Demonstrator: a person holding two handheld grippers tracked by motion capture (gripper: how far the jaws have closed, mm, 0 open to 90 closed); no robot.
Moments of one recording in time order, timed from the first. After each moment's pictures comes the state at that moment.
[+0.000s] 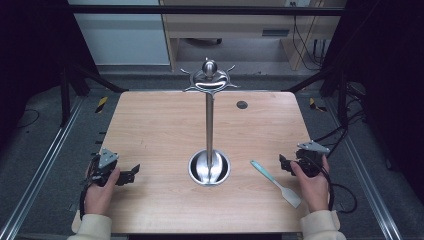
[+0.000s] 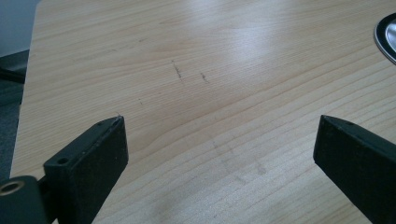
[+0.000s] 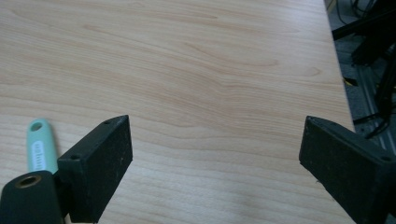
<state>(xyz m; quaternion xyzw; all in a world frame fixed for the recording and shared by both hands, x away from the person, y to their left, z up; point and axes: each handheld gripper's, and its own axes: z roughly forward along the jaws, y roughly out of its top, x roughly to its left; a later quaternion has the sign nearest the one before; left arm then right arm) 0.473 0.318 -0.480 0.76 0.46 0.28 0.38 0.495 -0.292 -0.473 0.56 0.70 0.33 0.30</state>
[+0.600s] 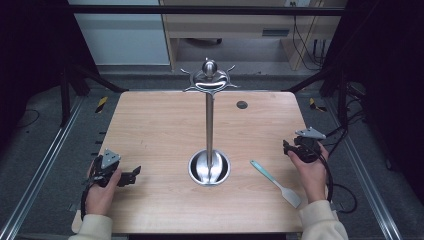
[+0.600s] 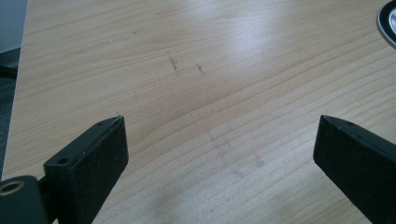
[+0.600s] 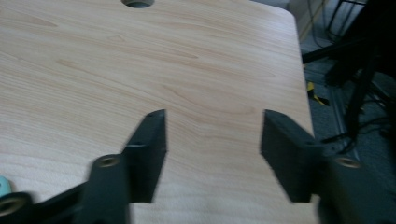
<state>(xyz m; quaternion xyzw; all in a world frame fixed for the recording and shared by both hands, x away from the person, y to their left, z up) 0.472 0.315 -0.484 0.77 0.45 0.28 0.36 0.530 -0.286 -0.451 0.54 0.70 0.31 0.33</state>
